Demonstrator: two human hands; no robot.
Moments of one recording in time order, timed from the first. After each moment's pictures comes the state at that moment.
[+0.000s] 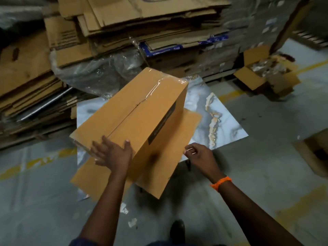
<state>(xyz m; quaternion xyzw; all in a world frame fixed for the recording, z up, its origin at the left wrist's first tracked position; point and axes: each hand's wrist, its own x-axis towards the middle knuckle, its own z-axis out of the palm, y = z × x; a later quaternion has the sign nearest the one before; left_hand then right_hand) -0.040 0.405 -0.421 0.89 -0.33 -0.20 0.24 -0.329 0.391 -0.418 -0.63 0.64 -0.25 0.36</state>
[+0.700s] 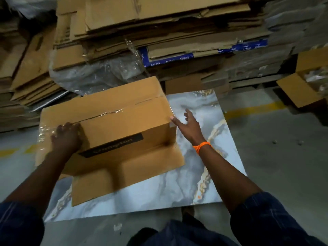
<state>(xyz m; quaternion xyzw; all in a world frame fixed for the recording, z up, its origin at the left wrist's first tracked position) 0.057 0.209 -0.405 0.91 -0.41 -0.07 -0.05 -0.352 0.020 -0.425 -0.60 0.55 -0.24 0.53</state>
